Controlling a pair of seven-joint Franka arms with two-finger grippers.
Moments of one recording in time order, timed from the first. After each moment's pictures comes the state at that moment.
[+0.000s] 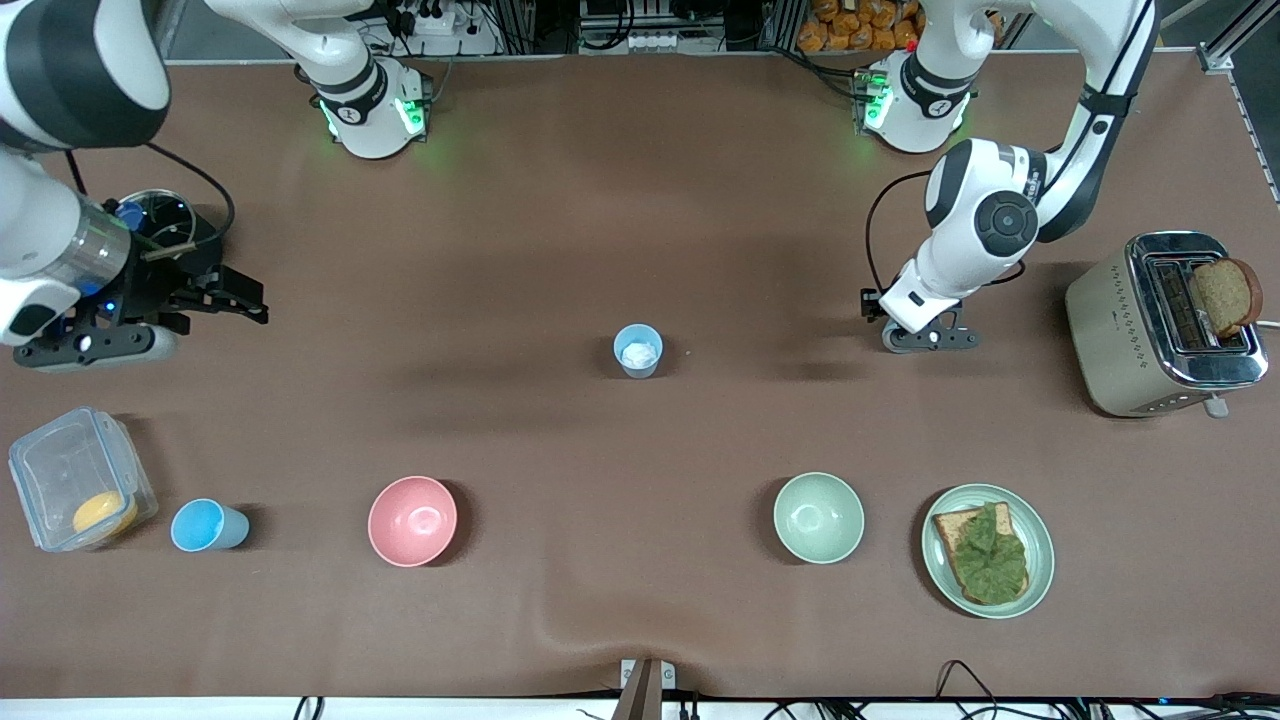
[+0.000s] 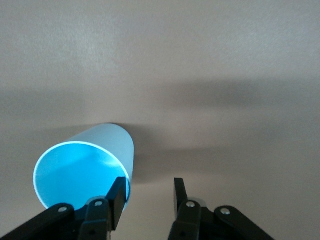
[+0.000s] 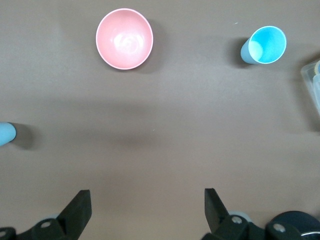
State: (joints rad) left arm -0.13 0.13 -0.16 -2.41 -0.06 2.44 -0.22; right arm 0.04 0.07 0.04 -1.67 0.05 1.71 -0.03
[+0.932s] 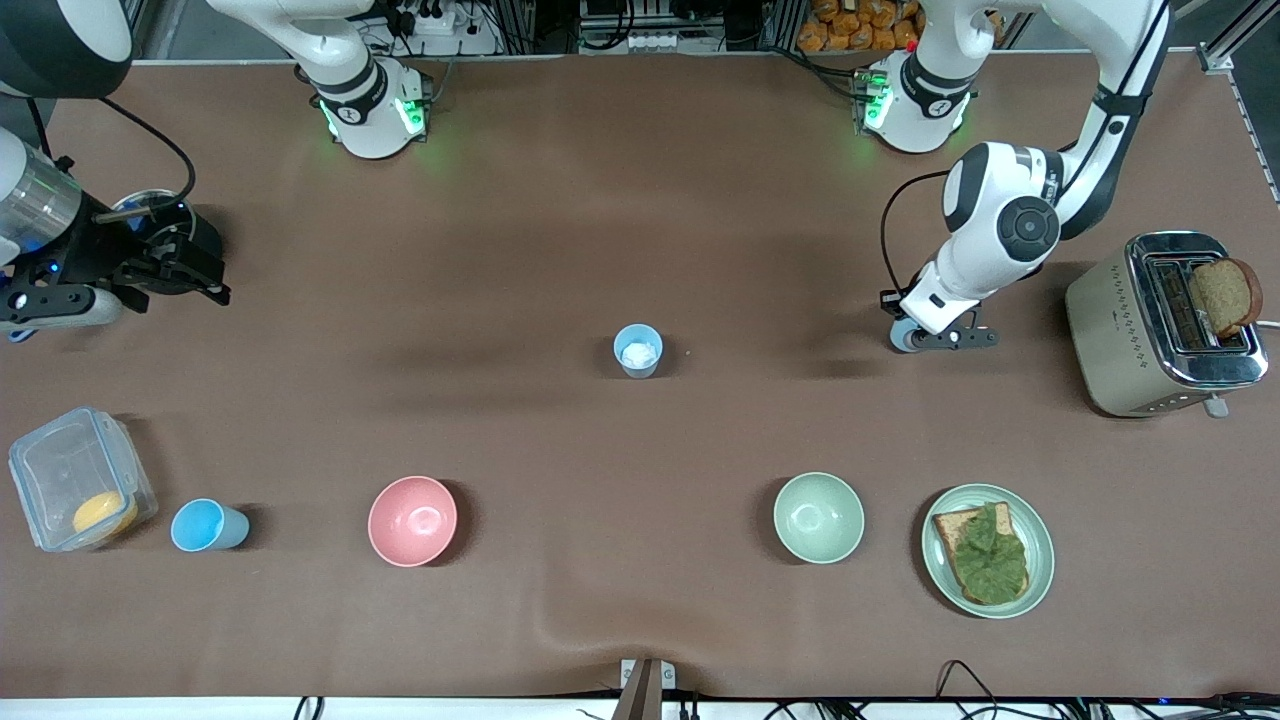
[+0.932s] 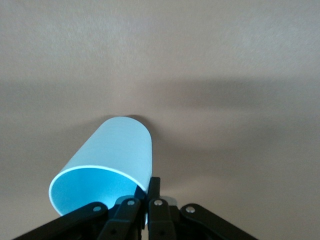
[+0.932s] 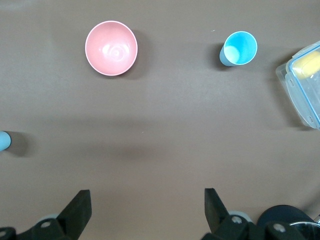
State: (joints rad) left arm -0.11 0.12 -0.12 -2.43 -0.06 2.44 -0.19; right arm 0.01 0.00 0.03 -1.70 0.04 1.71 -0.03
